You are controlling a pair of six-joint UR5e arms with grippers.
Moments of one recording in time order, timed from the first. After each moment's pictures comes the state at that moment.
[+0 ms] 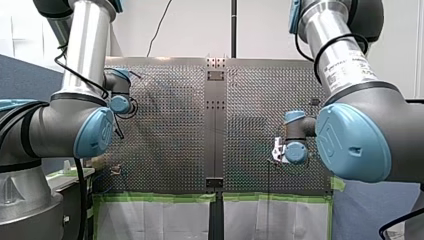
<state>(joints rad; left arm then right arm) 0.17 -1.87 -1.85 -2.54 -1.61 -2.24 1.87 -0.89 1.89 -0.79 1.91 1.66</state>
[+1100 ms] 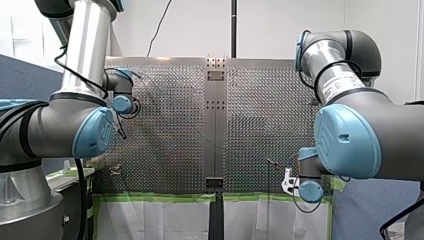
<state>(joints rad) 0.15 -1.87 -1.85 -2.54 -1.61 -2.24 1.77 -0.61 1.90 -1.06 1.75 1.69</state>
